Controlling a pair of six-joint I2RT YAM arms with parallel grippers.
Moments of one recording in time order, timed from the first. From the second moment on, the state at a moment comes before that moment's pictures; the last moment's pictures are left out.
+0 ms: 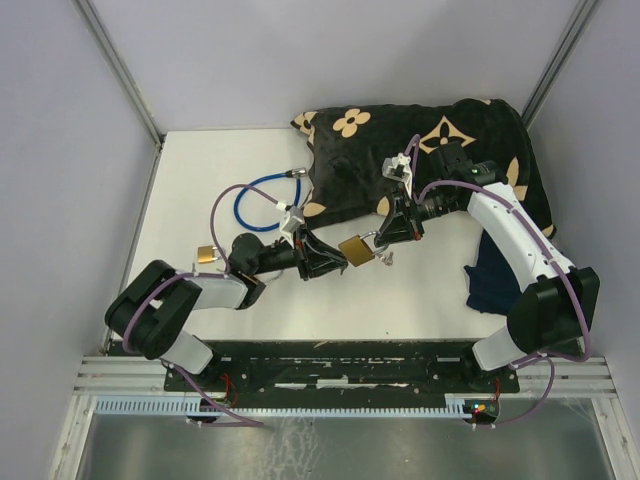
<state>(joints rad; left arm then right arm) -0.60 1.51 0.45 1.30 0.82 -0.59 0.28 1.52 1.42 -1.12 -1.20 -0.70</state>
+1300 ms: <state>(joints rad) -0.65 1.28 0.35 0.99 0.55 -0.49 0.27 1.52 1.42 -1.12 -1.11 -0.72</state>
